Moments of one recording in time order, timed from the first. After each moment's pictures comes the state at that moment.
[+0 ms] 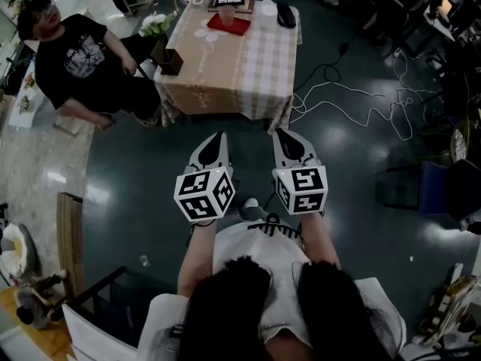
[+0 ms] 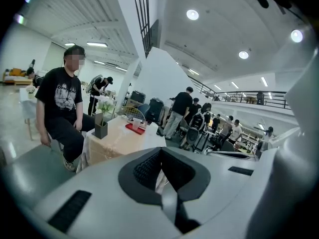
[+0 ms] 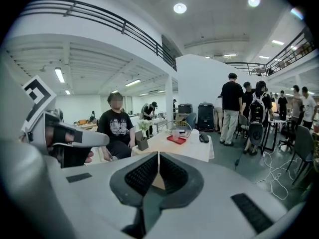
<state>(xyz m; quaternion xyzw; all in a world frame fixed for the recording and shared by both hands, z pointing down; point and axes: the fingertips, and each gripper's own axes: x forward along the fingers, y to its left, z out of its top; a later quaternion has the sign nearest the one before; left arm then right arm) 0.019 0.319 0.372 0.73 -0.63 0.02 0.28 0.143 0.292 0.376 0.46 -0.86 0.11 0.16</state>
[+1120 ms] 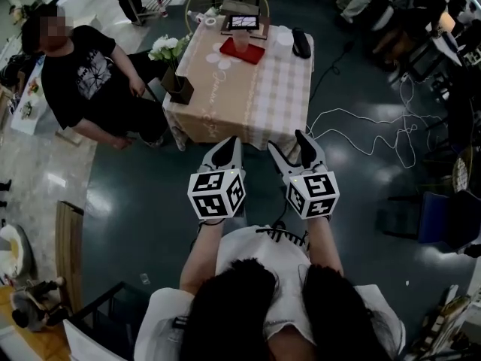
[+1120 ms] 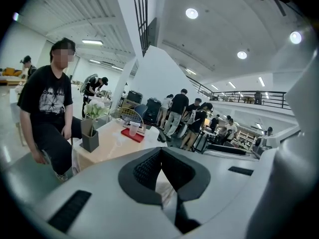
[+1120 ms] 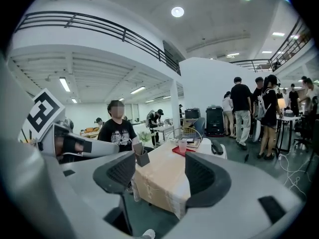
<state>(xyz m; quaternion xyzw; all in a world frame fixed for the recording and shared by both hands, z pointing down) -0.010 0.198 0.375 0.74 -0.61 0.02 0.27 0.099 0.175 0.366 0.42 -0.89 0.11 0.12</state>
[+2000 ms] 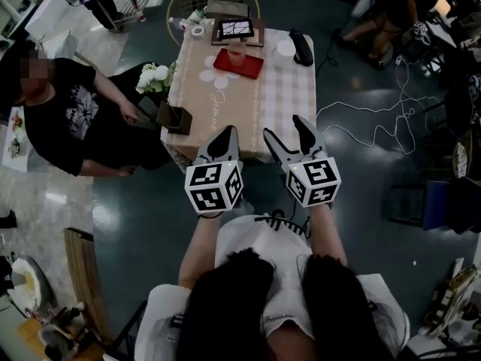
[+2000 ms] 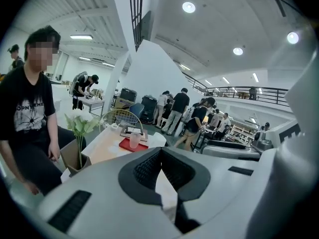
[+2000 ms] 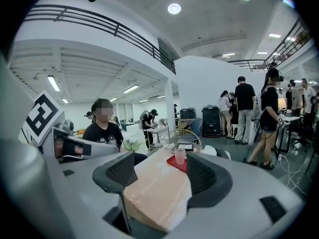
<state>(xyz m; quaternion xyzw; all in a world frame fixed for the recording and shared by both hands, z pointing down) -0.081 0.046 0.372 0.77 -0.58 0.05 0.26 0.028 0.029 0.360 0.45 -0.88 0.12 0.12</state>
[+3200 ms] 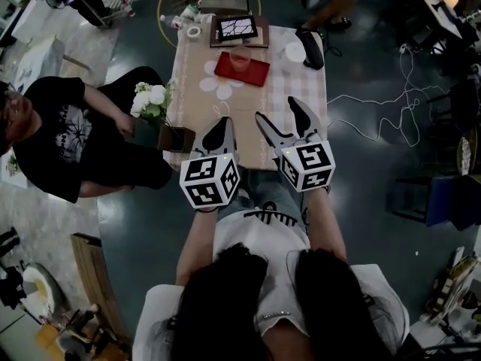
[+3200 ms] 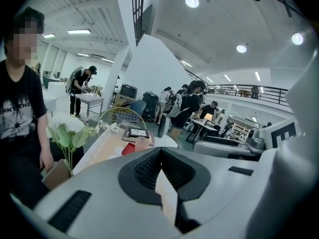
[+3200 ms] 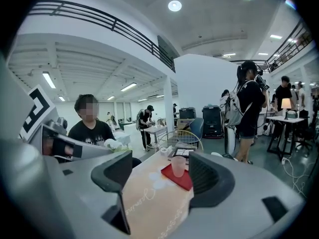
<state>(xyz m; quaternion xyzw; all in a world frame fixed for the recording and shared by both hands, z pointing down) -0.121 -0.062 0.394 0.77 -0.57 0.07 0.28 -0.019 -0.094 0.382 0.46 -0.87 0.11 0.12</state>
